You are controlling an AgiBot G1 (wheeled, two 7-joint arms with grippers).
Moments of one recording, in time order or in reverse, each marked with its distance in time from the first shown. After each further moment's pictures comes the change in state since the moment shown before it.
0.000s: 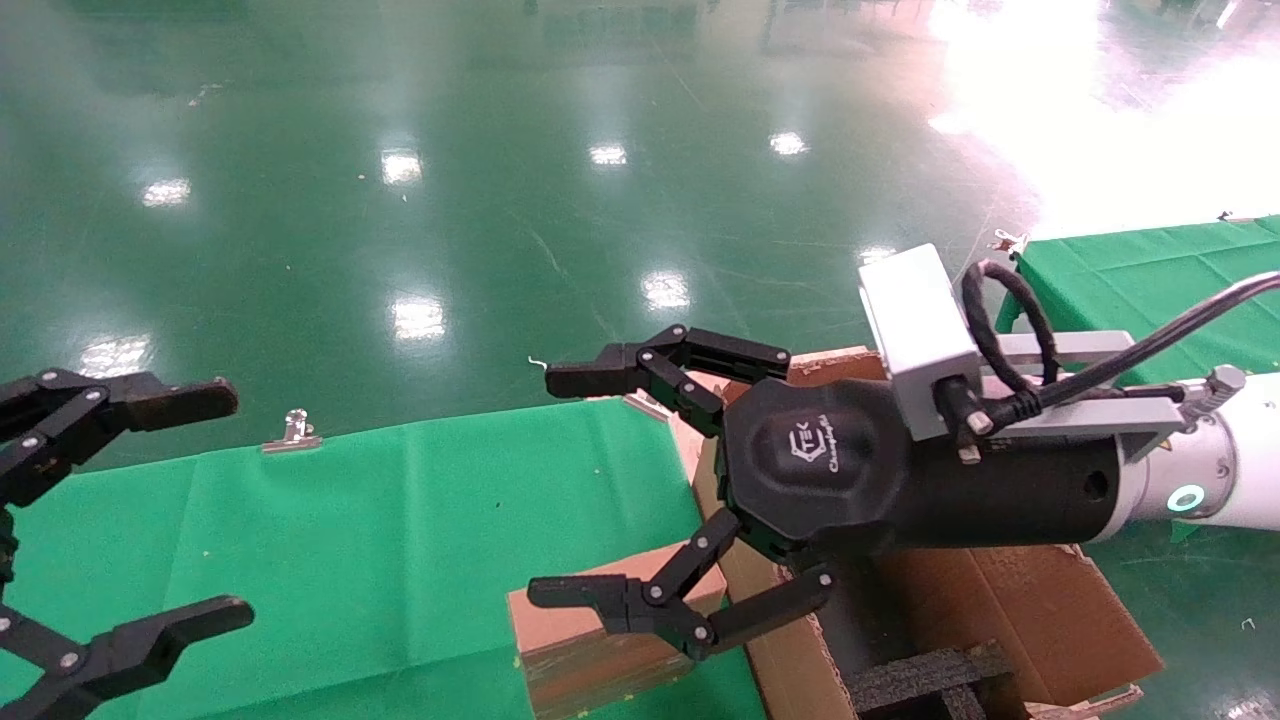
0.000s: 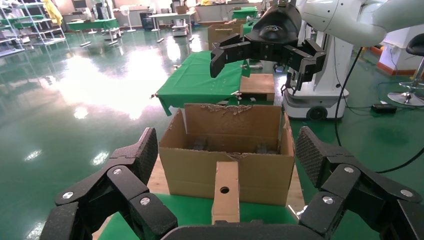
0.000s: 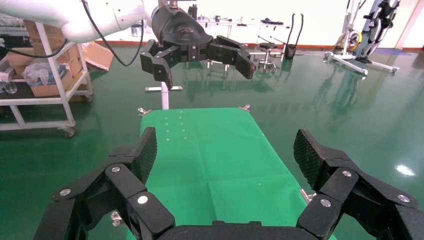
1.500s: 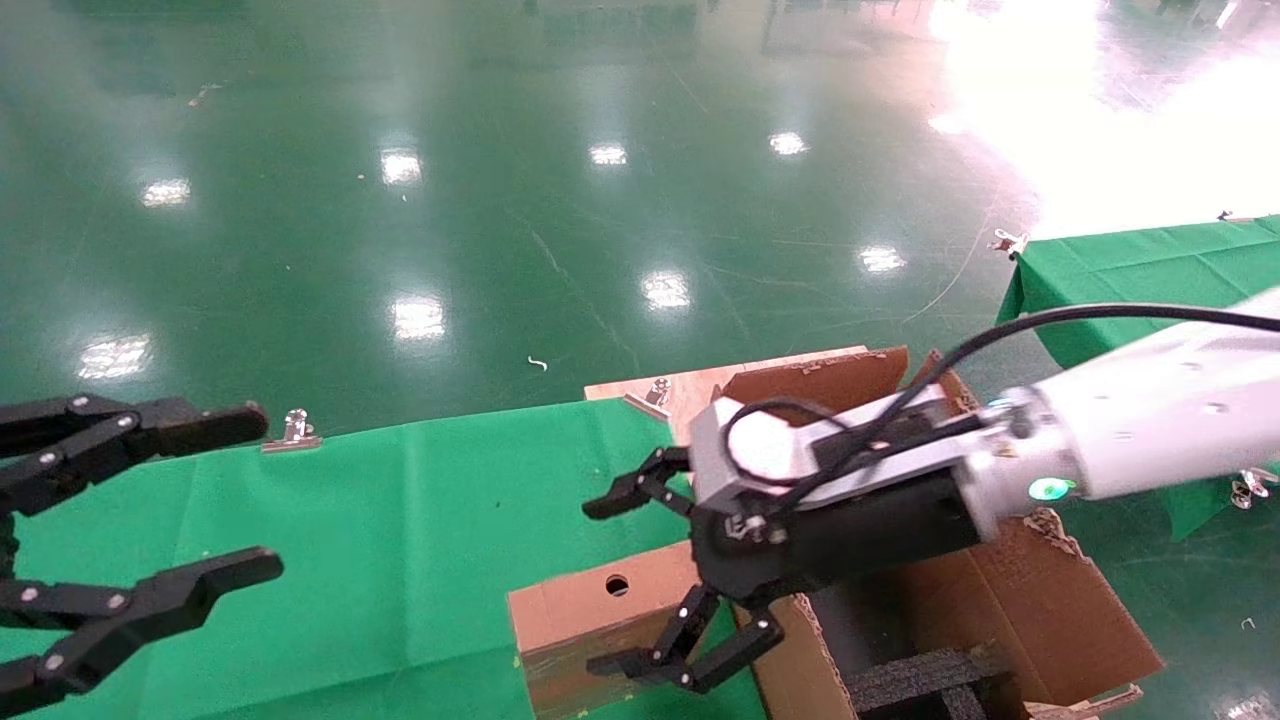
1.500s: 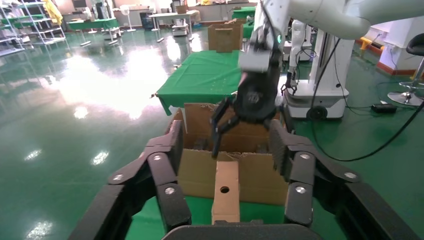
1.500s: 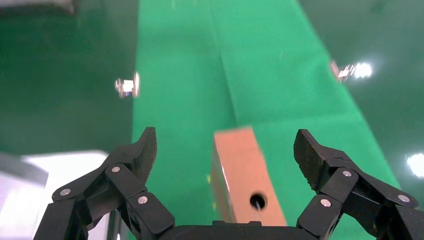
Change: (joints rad) left arm 0.000 0.000 0.000 0.000 0.000 0.000 0.000; right arm 0.255 -0.074 -0.262 -0.034 -0.465 -0.071 0.119
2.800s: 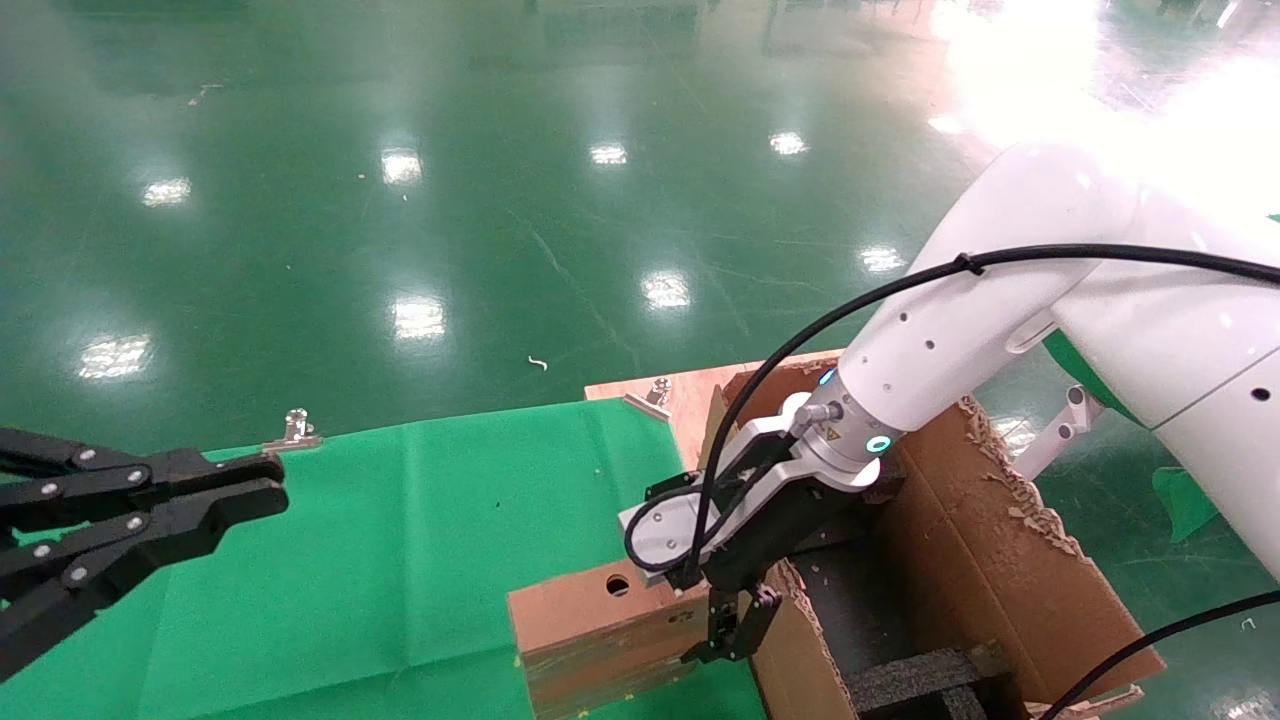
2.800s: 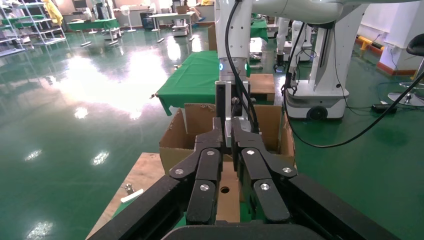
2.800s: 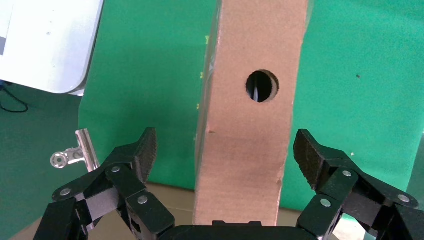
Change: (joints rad) left arm 0.000 0.000 0.000 0.000 0.000 0.000 0.000; right arm 0.386 -0.269 -0.563 -0.234 -0.351 -0.002 -0.214
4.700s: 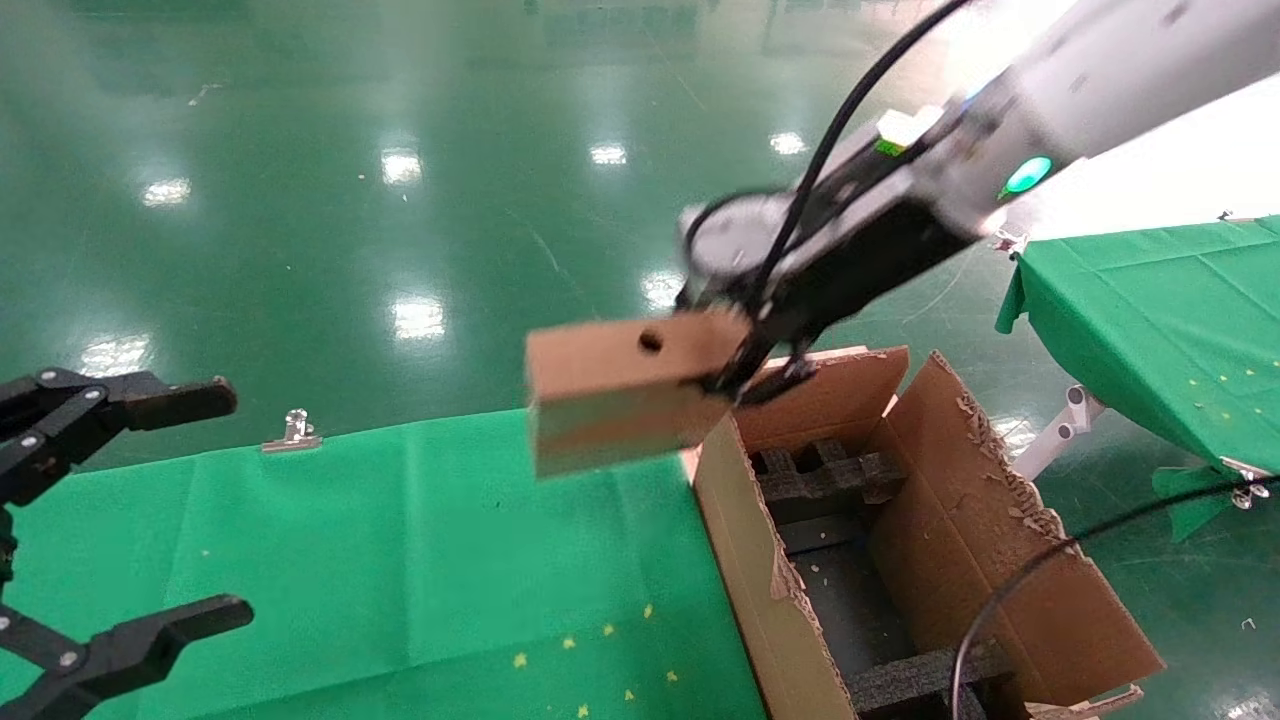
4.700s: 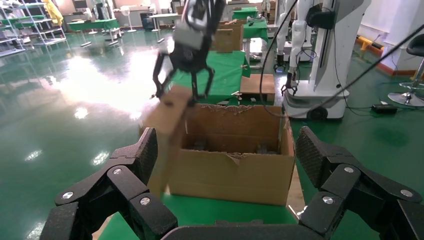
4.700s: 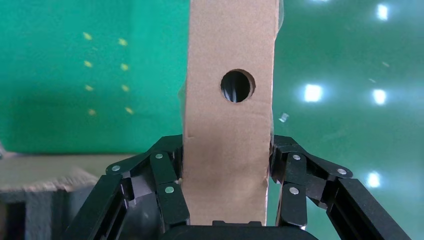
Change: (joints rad) left arm 0.000 0.000 0.000 0.000 0.000 0.000 0.000; right arm 0.376 0.049 -0.043 -0.180 0.088 -0.022 -0.054
